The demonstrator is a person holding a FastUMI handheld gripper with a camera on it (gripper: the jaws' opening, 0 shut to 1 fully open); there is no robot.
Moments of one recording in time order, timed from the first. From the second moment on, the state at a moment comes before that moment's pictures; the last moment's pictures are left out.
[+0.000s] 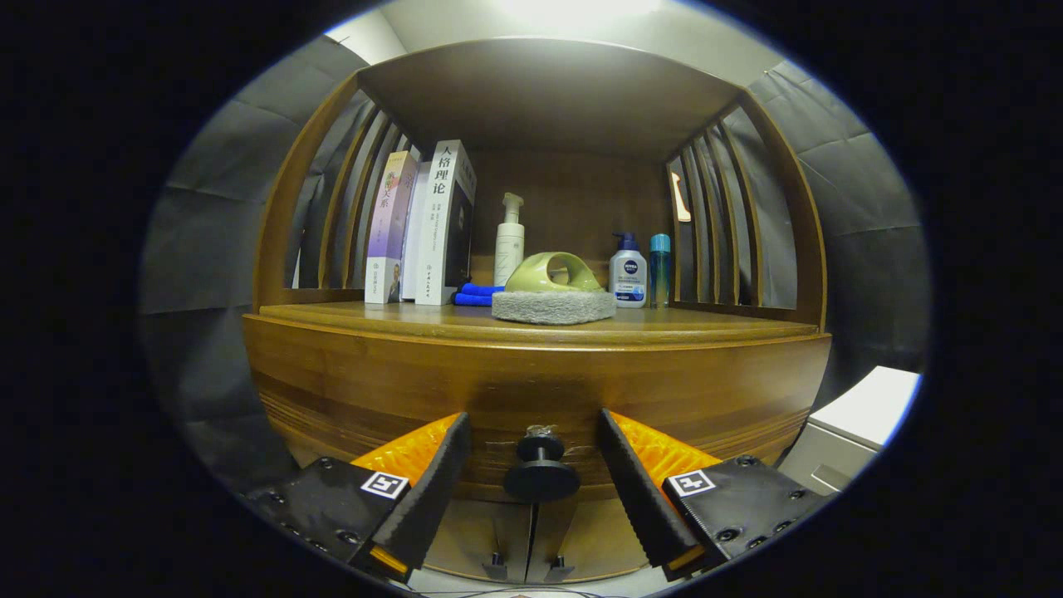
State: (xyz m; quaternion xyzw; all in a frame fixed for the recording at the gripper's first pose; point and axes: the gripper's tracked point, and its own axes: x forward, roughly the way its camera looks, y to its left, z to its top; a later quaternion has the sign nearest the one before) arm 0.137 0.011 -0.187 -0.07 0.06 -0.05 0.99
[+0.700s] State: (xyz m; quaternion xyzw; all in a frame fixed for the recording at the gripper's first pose) arm 0.082 0.021 -0.114 -0.06 0.04 -0.01 1.00
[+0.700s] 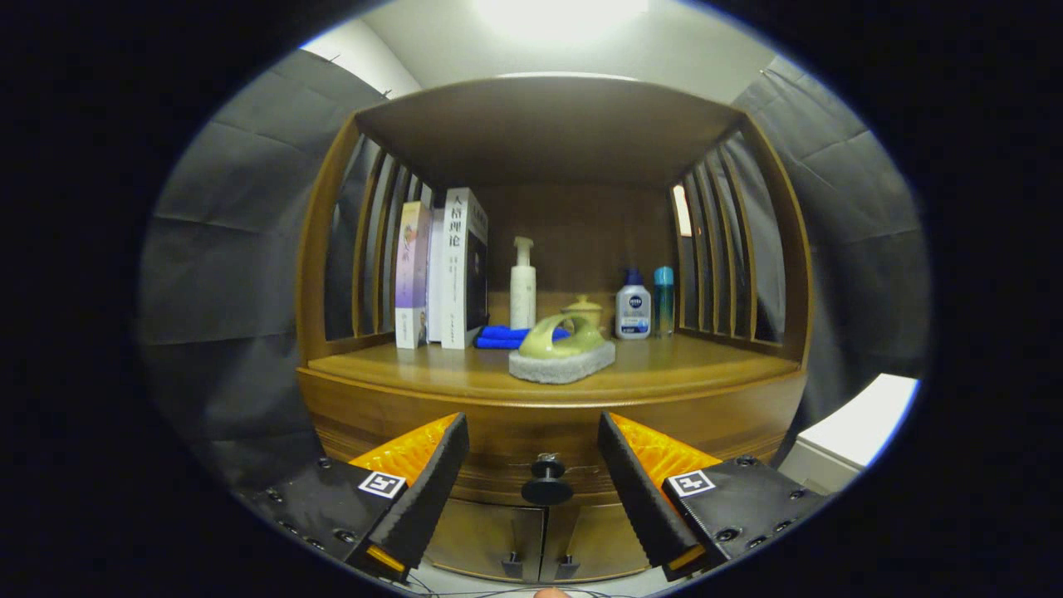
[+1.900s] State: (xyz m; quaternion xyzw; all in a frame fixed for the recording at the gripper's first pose) arm -0.052 -0.016 0.047 0.02 -0.02 0.01 1.00
